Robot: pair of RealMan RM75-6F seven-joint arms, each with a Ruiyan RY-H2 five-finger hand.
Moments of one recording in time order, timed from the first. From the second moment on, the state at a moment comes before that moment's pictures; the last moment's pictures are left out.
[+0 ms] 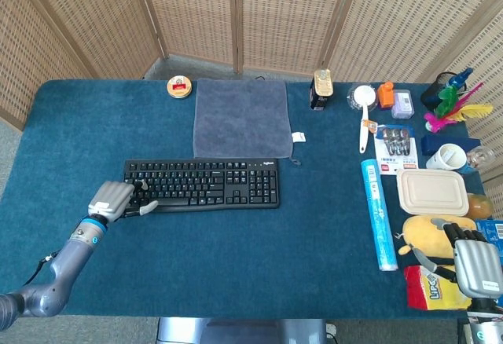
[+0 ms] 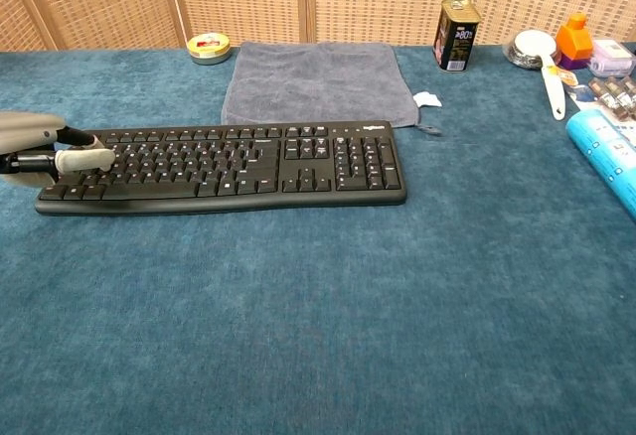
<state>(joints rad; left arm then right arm) -0.60 -1.35 -0.09 -1.53 1.01 0.85 0.36 0.01 -1.19 0.05 -1.55 -1.50 1.53 -0.04</state>
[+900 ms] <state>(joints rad) -0.20 -1.10 0.02 -1.83 1.41 1.53 0.21 0.06 -1.22 0.07 -1.55 -1.54 1.51 -0.05</state>
